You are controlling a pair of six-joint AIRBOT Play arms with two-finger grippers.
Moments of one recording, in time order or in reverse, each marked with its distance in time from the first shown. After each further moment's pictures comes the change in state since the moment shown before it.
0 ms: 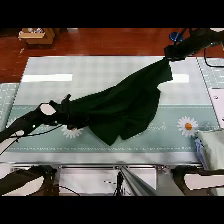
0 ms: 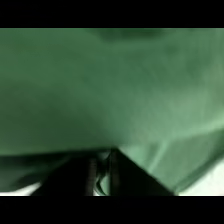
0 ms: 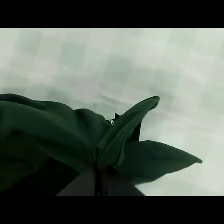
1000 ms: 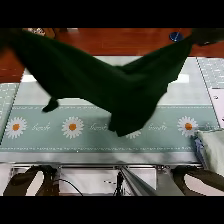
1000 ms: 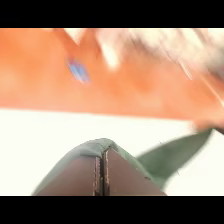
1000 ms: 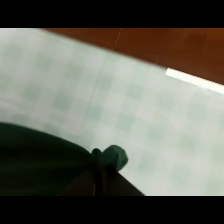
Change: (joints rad) left arm 0.483 0.639 0.676 -0.112 -0.214 0.177; right arm 0.000 0.343 0.000 -0.082 -0.019 0.002
